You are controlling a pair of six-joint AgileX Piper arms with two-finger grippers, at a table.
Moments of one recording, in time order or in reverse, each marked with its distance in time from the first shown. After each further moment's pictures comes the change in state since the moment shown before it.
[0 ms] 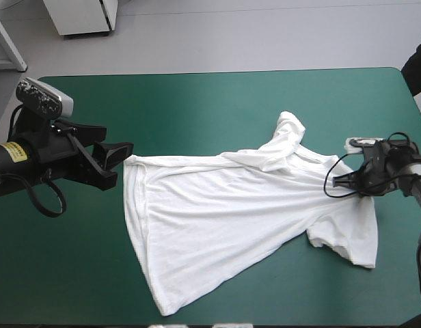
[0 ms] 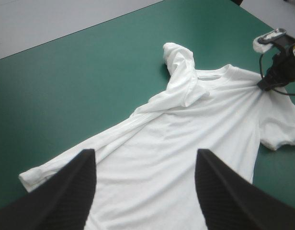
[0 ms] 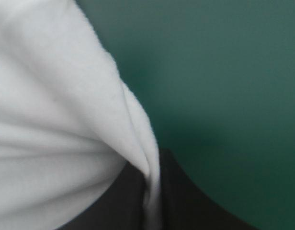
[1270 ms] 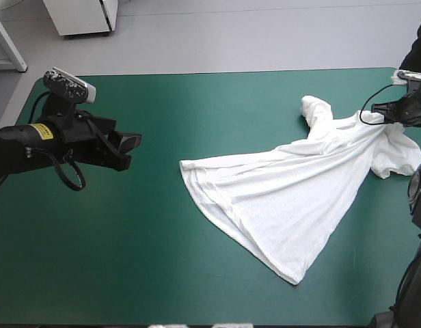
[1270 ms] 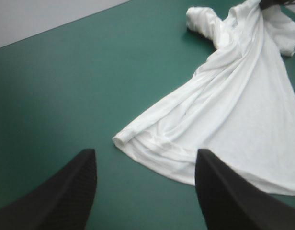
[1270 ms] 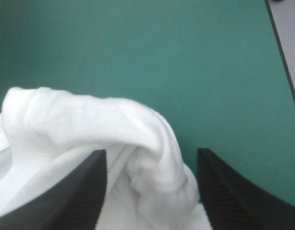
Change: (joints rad) left arm 0.000 0.108 0.001 0.047 -0.032 0.023; right arm -0.256 0.596 -0.985 0.169 0.155 -0.146
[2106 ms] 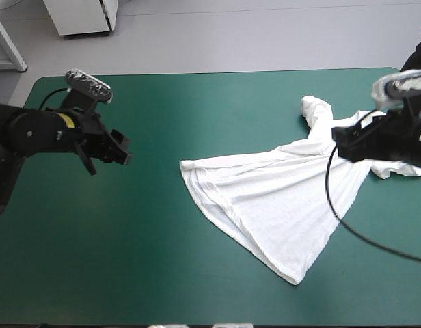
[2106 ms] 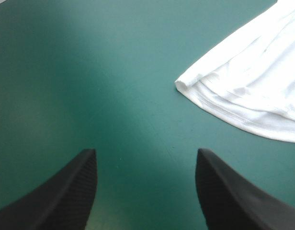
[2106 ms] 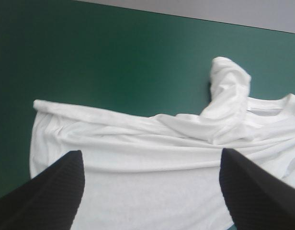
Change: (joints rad) left arm -0.050 0.150 -0.061 0.293 0.098 -0.042; right arm 0.280 -1.161 0.607 0.337 0.163 -0.236
